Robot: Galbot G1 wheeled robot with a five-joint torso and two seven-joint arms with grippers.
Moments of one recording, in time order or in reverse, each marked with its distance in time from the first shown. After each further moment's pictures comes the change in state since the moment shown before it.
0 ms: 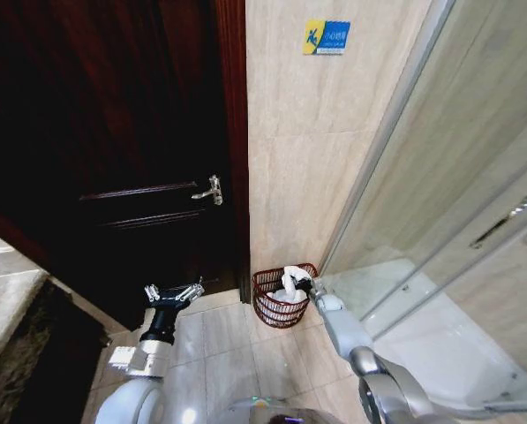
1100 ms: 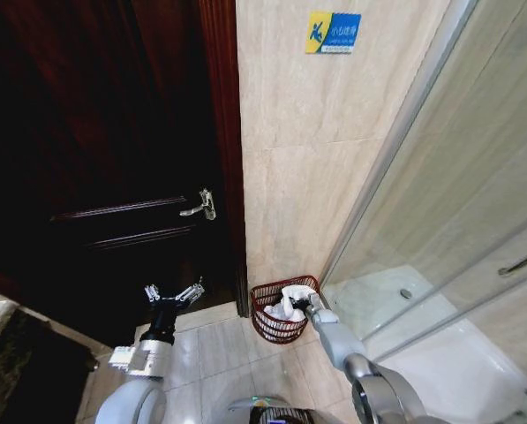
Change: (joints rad) left arm 0.000 0.000 0.000 0.000 0.000 0.000 0.000; right arm 0.020 0.051 0.041 -0.168 -0.066 -0.108 0.039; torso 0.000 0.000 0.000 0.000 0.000
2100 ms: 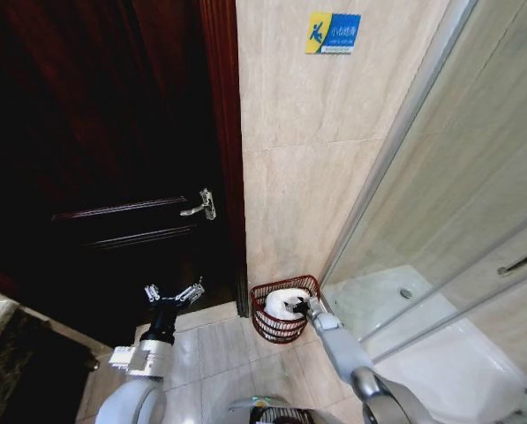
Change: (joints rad) left arm 0.000 0.000 0.000 0.000 0.000 0.000 0.000; right arm -0.143 -0.092 -0.175 0.287 0.095 -0.043 0.029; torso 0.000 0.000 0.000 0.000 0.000
